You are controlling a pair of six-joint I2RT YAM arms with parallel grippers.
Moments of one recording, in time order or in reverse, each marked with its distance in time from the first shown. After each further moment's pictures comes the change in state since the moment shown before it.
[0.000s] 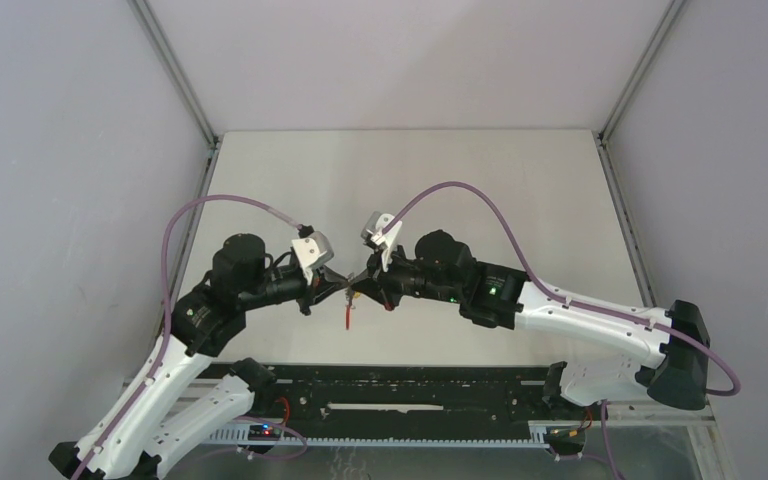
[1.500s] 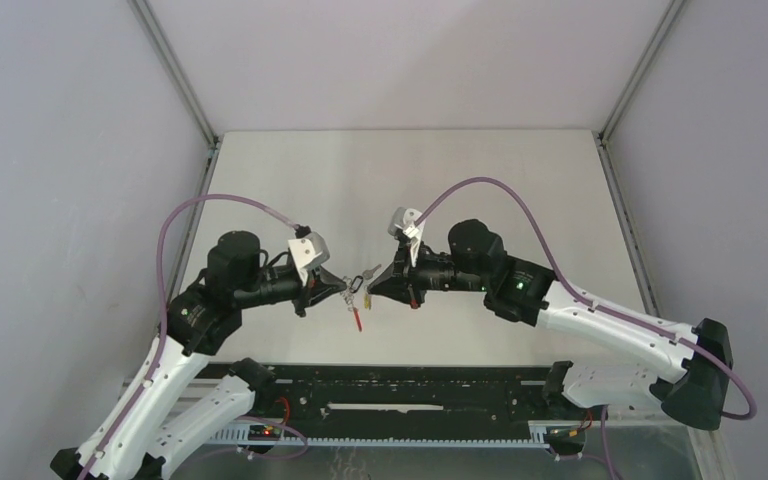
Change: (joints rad) left arm 0.050 0.006 0.033 -0.061 0.103 0.039; right arm -0.144 -0.127 -0.106 0.014 -0.325 0.014
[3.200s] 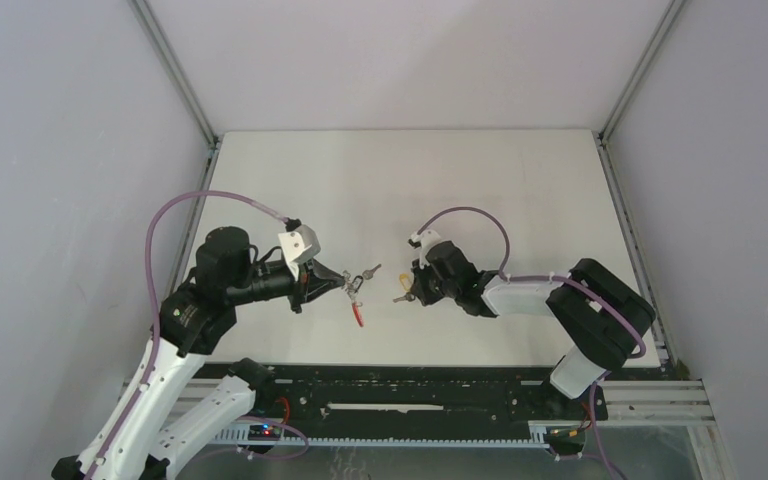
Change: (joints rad) left arm 0.050 0.010 0.047 0.006 0.062 -0.035; right arm -0.219 0.470 -0.311 0.303 0.389 0.134
